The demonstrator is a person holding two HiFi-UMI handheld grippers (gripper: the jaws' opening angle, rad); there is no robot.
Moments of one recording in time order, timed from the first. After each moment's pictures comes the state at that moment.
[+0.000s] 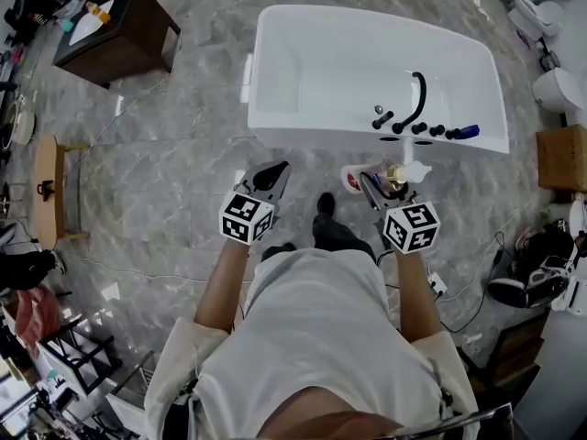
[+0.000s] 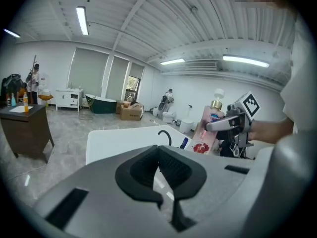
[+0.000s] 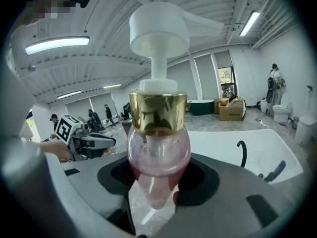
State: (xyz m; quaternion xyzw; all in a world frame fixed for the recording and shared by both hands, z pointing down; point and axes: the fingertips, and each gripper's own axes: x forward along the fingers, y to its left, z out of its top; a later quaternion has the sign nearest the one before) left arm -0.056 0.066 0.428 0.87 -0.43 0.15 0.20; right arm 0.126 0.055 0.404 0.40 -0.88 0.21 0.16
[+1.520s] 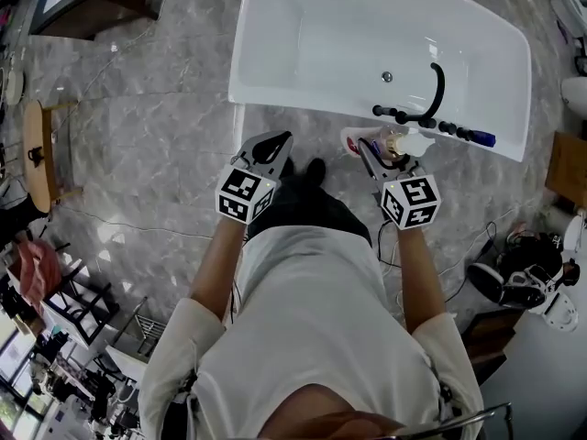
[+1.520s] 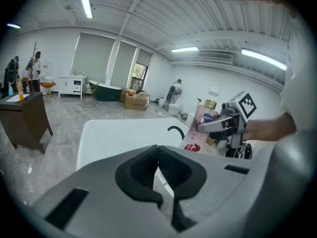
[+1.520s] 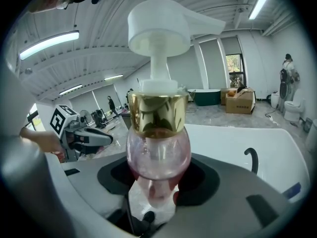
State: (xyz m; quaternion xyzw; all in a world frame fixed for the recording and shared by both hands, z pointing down) left arm -0.004 -0.104 0.505 0.84 -0.44 0.19 0.26; right arm 0.152 -0.142 0.495 0.35 -0.88 0.24 0.21
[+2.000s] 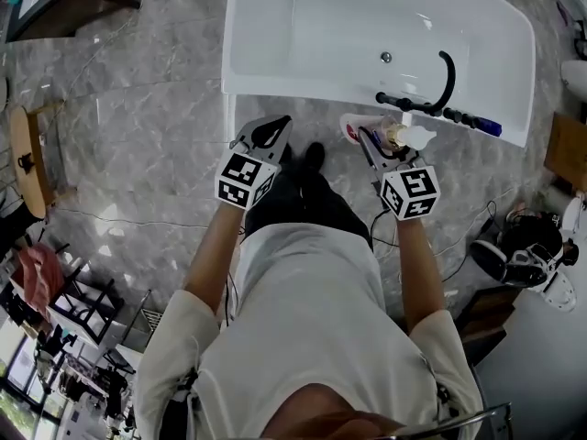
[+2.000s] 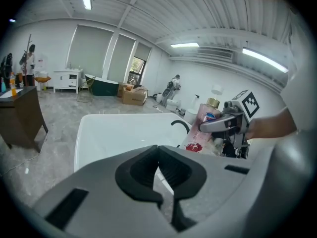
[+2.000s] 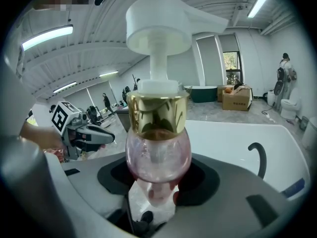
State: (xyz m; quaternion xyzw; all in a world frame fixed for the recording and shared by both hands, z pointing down) left arm -0.024 -0.145 0.559 0.84 -0.41 0.20 0.28; right arm 0.132 -0.170 0.546 0.37 -0.87 0.25 0.23
